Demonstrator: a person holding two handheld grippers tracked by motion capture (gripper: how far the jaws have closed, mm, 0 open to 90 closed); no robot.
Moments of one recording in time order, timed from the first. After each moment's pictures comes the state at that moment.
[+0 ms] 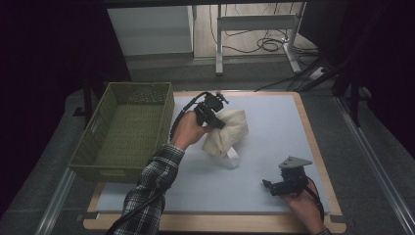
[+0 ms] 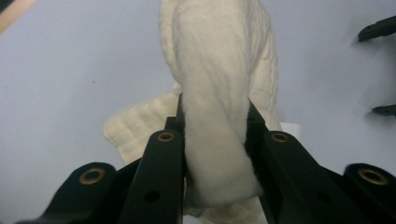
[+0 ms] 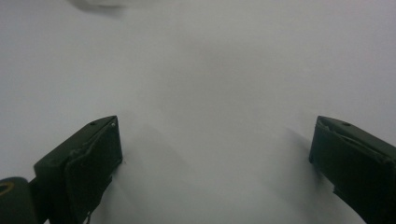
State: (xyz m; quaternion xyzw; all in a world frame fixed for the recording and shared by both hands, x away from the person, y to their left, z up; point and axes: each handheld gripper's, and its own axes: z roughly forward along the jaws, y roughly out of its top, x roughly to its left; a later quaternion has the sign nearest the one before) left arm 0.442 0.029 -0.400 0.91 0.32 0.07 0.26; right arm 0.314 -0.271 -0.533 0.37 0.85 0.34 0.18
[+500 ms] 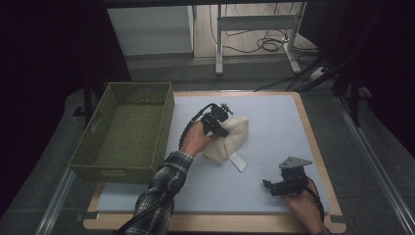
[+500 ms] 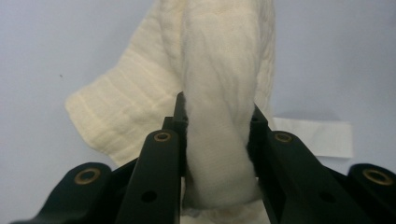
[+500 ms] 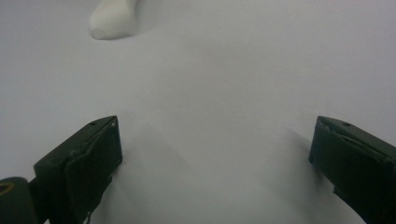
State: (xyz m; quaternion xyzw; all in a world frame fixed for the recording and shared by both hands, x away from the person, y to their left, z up) left arm 0.452 0.012 -0.453 0.91 0.33 0.06 0.25; right arm 0.314 -0.271 -0.533 0.37 0.85 0.34 0.17
